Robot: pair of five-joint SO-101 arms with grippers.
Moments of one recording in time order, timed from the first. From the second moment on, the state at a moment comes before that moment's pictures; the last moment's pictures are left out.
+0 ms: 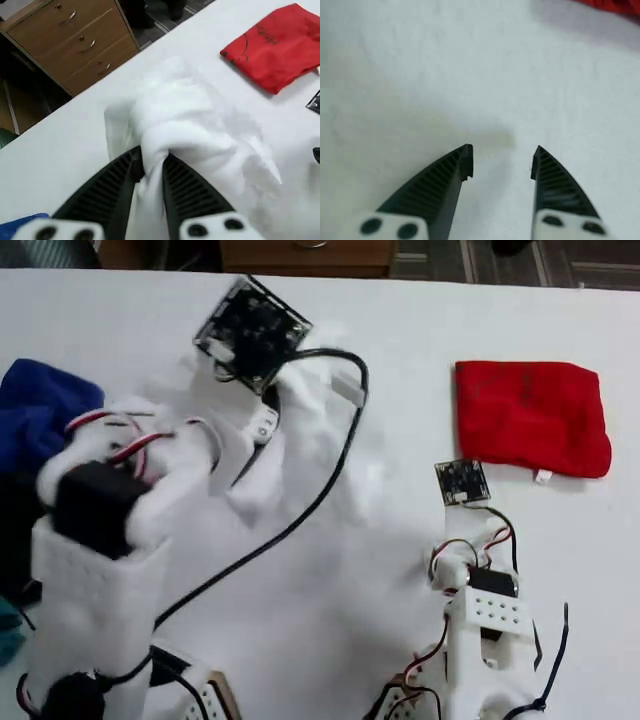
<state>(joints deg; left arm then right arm) 16.7 -28.6 -10.6 84.9 -16.0 8.1 -49.5 80.9 37.6 23.0</state>
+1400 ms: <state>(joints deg) 3.2 -28.5 33.6 78.5 12.6 8.1 -49.5 80.9 37.6 23.0</state>
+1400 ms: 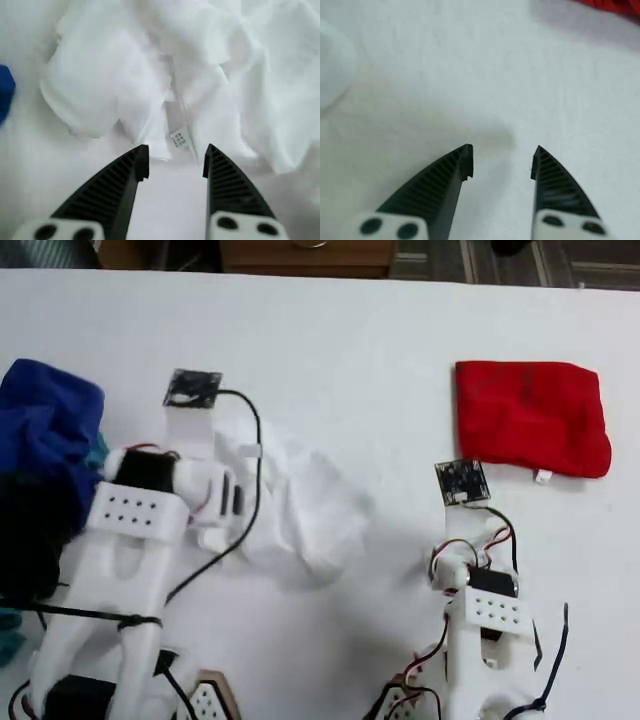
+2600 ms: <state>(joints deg) 11.9 -28.5 59.5 46.2 20.0 8.1 -49.5 80.9 36.7 23.0</state>
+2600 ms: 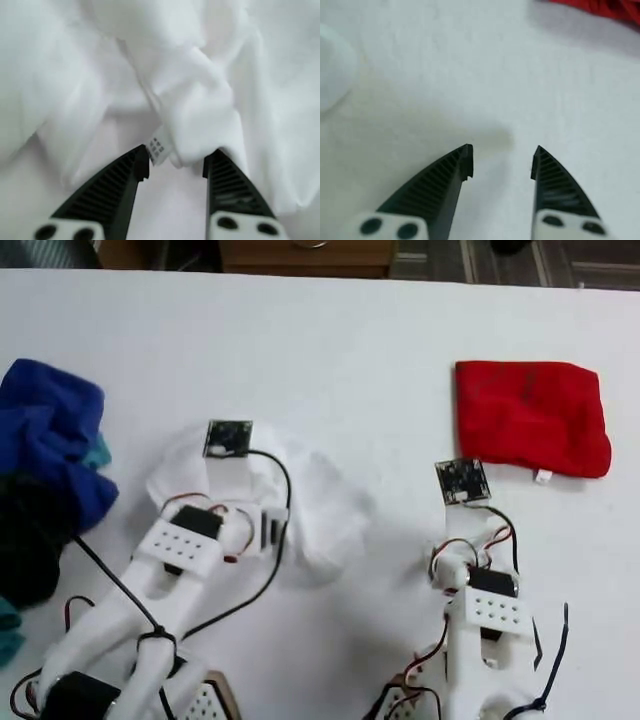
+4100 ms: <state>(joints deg) 19.0 -28.5 54.5 68.3 16.2 8.1 -49.5 80.9 36.7 23.0</state>
